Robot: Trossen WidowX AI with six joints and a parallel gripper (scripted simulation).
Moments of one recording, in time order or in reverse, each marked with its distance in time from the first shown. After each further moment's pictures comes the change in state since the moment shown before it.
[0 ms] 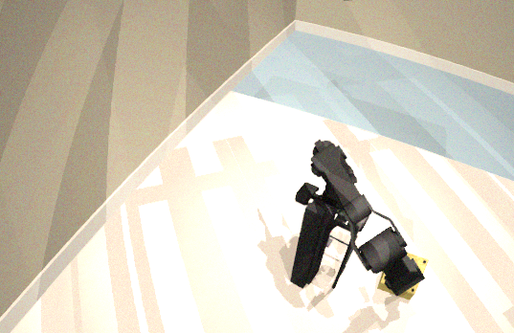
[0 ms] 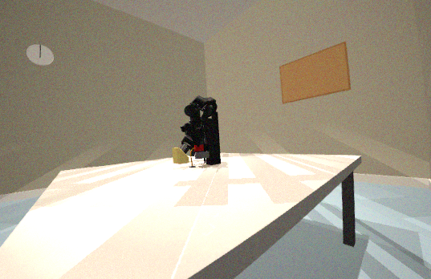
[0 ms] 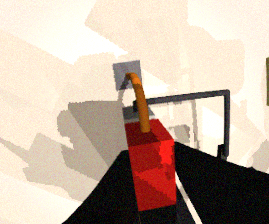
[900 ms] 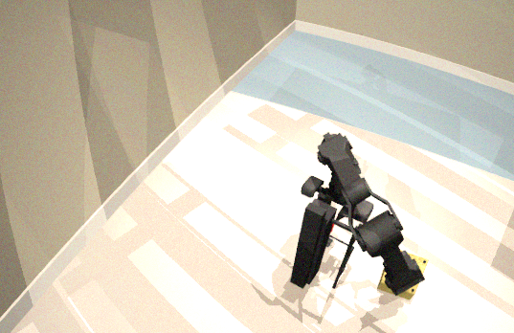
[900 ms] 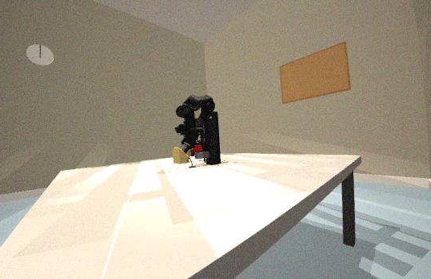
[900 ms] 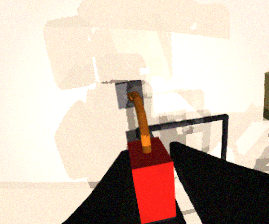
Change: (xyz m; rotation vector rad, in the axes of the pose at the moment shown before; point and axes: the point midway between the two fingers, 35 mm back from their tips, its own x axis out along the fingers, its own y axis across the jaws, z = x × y) arm 0.001 0.001 0.029 0.008 0.046 -0.008
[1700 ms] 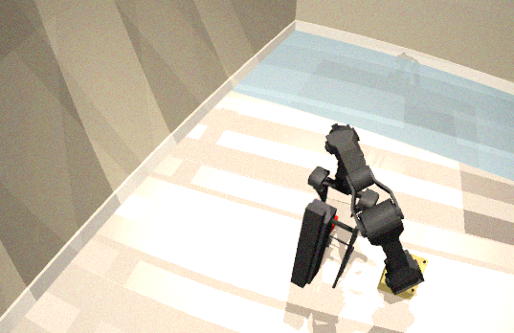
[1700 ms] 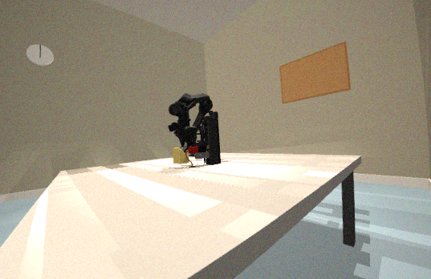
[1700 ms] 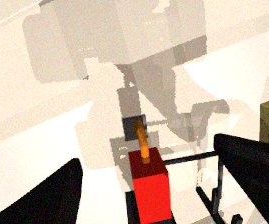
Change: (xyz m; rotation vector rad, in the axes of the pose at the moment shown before) arm -0.008 0.000 0.038 -0.004 -0.048 0.008
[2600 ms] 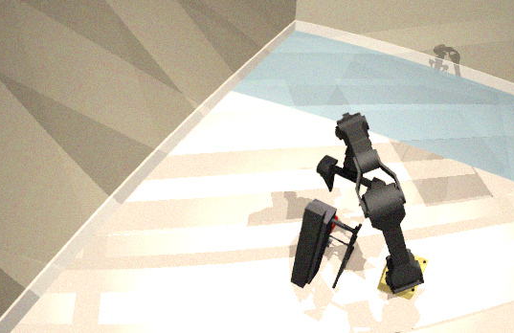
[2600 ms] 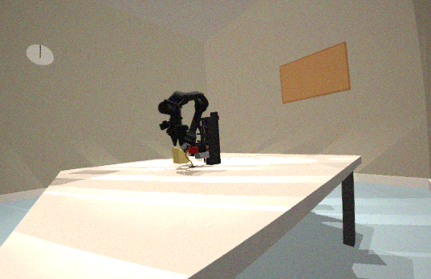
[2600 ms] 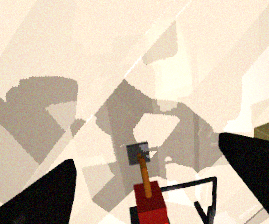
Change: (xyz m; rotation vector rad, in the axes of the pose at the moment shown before) arm -0.009 -0.001 0.043 0.007 -0.003 0.009
